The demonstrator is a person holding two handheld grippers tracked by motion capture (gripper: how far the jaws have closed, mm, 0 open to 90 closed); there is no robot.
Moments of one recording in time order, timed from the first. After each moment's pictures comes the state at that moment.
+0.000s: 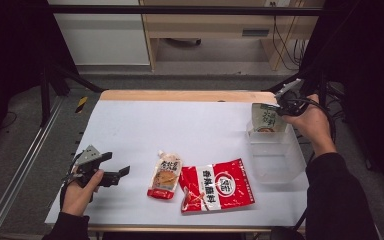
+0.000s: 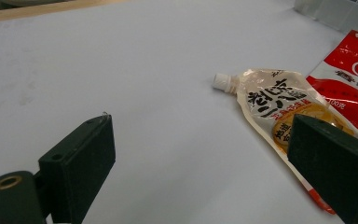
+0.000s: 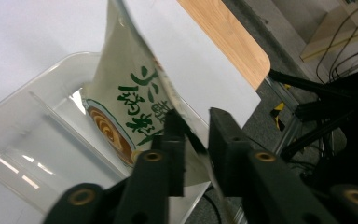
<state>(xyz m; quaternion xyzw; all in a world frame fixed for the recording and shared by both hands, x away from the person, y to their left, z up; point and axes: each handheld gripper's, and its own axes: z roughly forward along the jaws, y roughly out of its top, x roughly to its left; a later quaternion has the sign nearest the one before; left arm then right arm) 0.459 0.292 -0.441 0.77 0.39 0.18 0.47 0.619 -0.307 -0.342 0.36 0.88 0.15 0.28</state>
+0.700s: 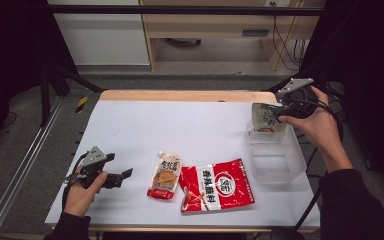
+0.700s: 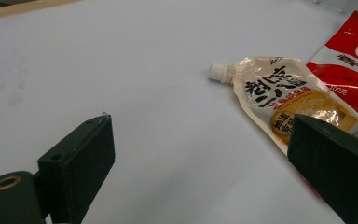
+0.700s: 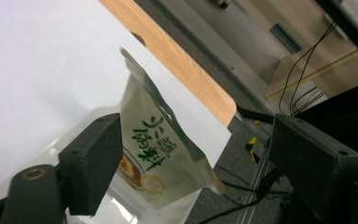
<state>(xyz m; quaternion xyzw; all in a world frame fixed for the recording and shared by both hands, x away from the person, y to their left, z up) 0.458 0.283 -0.443 0.79 0.38 0.19 0.44 0.570 -0.288 -0.297 0.35 0.83 0.22 0.37</state>
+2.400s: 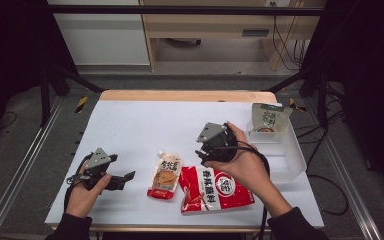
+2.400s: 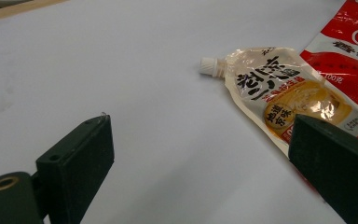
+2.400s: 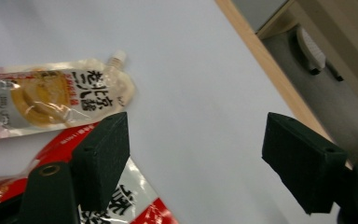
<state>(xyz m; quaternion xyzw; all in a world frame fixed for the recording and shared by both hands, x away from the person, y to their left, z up) 0.455 0.275 -0.443 0.80 0.36 0.19 0.43 0.478 -0.087 -0.343 0.20 0.89 0.29 0.29</state>
